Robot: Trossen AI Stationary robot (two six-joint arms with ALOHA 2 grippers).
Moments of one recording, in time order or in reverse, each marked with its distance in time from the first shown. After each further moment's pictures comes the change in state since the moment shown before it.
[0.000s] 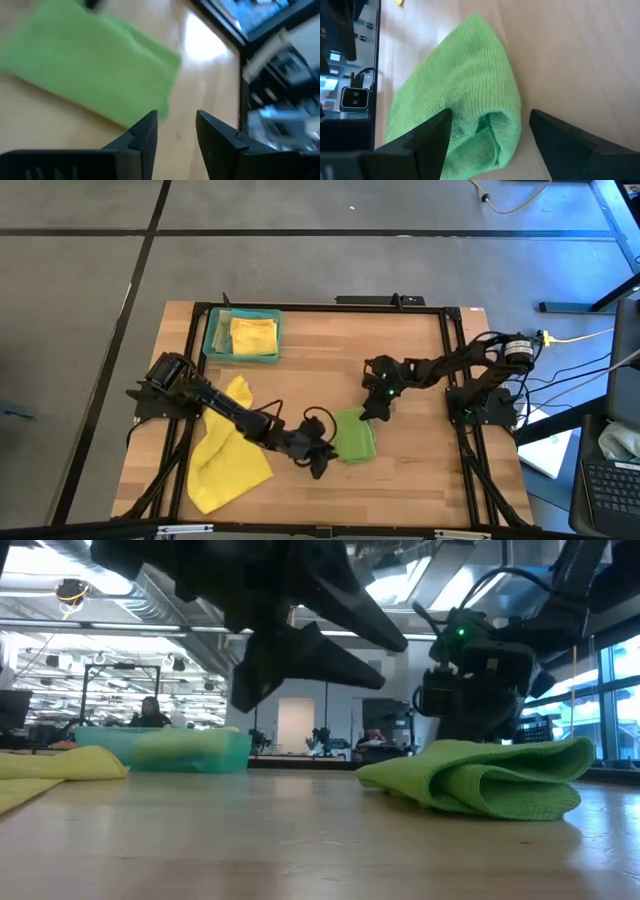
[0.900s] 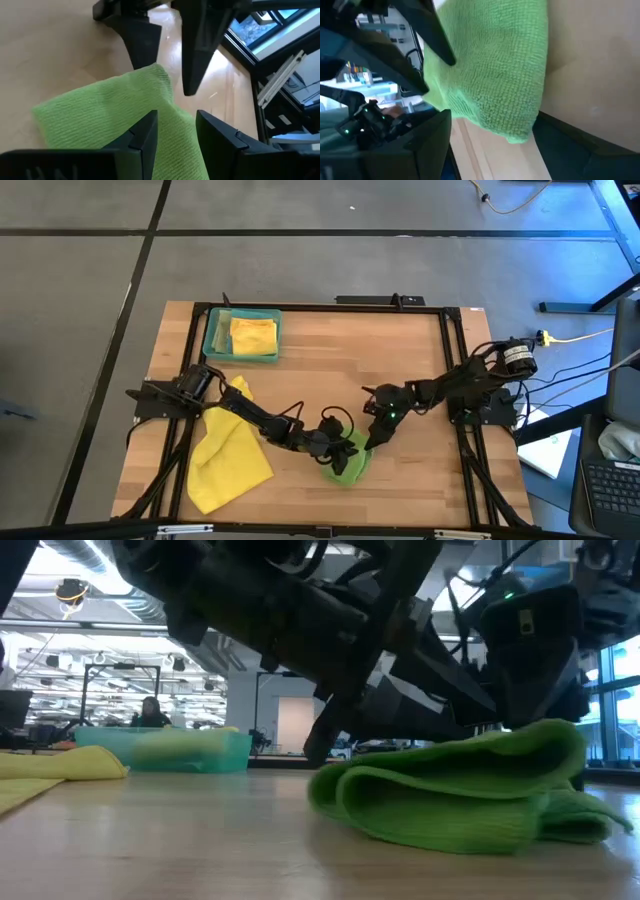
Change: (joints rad) left arm 0.063 0.253 0.141 0.206 -0.011 0.055; right arm 0.290 0.018 -0.056 0.170 -0.009 0.603
